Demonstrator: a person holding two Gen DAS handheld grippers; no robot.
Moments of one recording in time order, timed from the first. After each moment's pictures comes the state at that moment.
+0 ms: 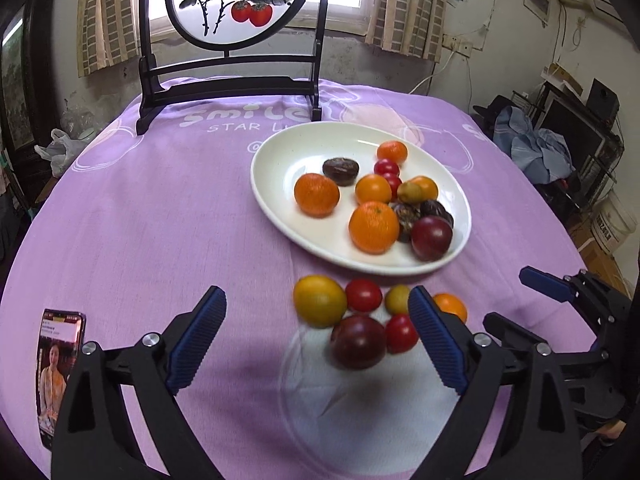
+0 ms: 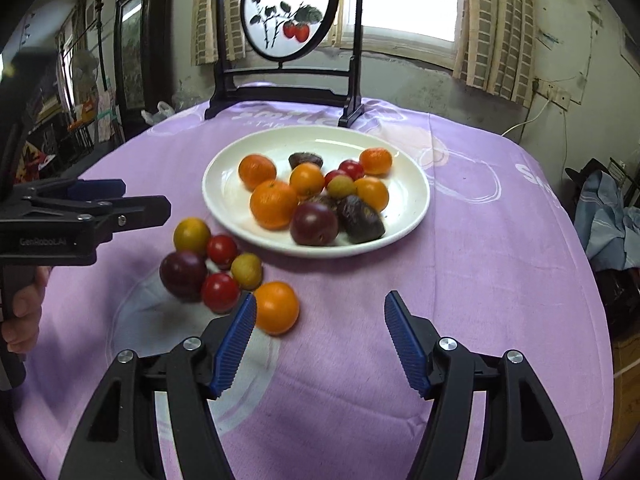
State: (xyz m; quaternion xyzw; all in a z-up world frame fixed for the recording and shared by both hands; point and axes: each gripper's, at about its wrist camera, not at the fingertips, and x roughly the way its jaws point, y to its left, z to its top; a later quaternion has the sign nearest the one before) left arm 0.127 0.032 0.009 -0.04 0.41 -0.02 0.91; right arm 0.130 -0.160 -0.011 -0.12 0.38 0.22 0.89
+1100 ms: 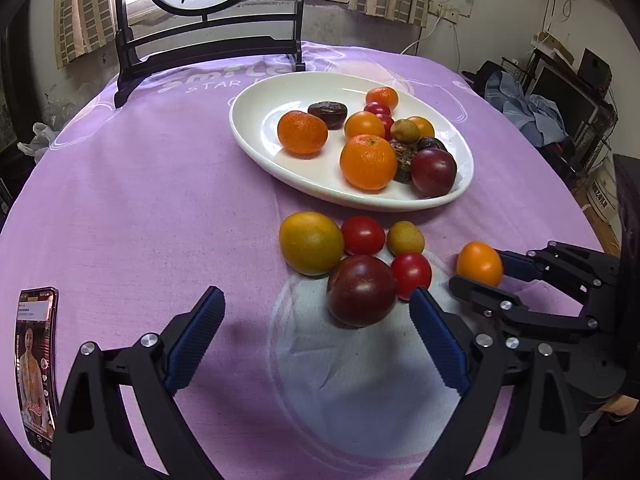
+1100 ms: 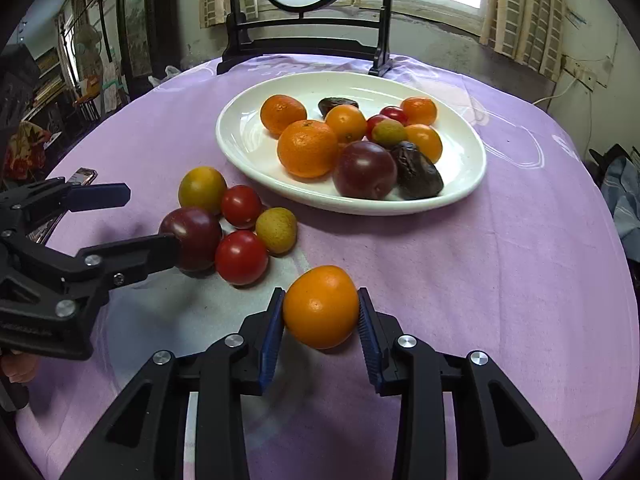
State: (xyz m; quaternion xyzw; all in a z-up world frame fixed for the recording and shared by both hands) left arm 0.129 0.028 -0.030 -0.02 0.45 -0.05 0.89; right arm 0.135 -0.136 -0.045 -0.12 0.43 0.23 0.86
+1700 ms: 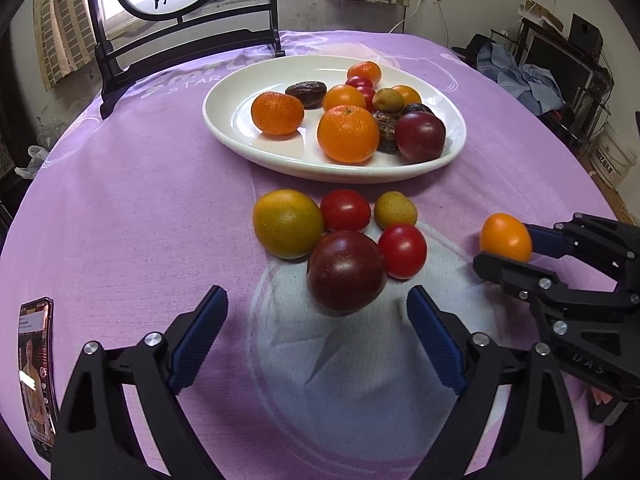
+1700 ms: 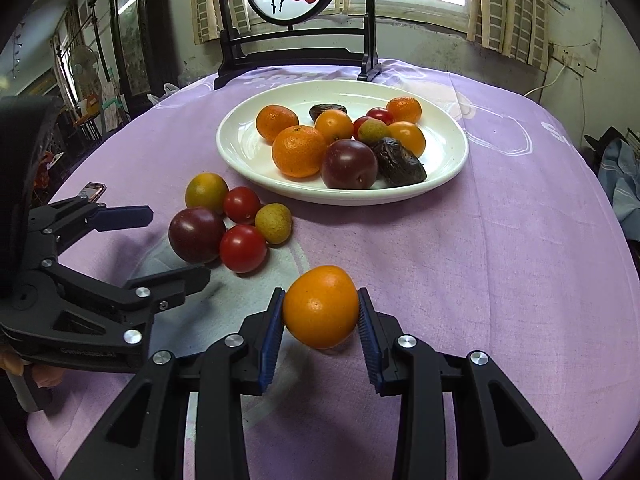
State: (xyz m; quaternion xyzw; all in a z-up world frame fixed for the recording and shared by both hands) left arm 0.127 0.007 -0.046 0.03 0.46 -0.05 0.88; right arm 0.126 -0.150 -0.039 -0.09 0.43 0.23 0.87
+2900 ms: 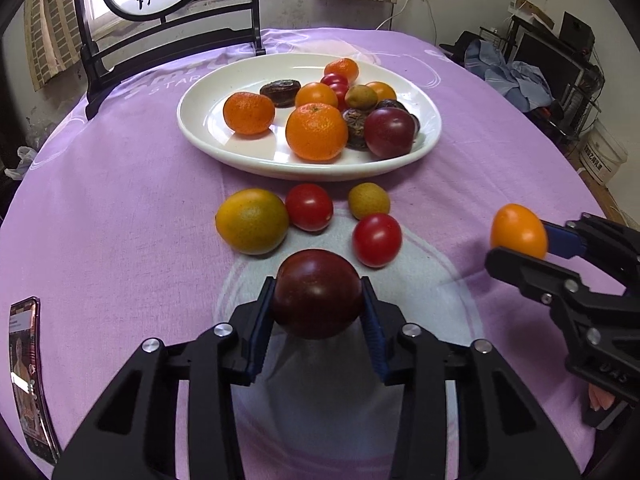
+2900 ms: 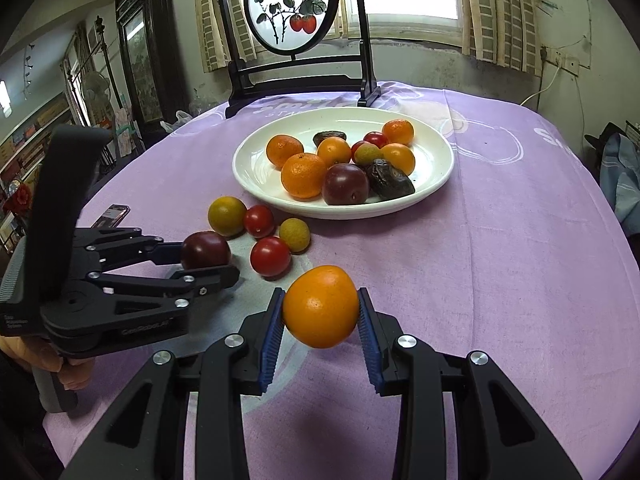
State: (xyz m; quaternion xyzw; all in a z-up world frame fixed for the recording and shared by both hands) left arm 0.121 -0.009 -0.042 0.02 0.47 -0.07 0.88; right arm 0.108 -0.173 -0.023 -0.05 0.39 0.25 0.88
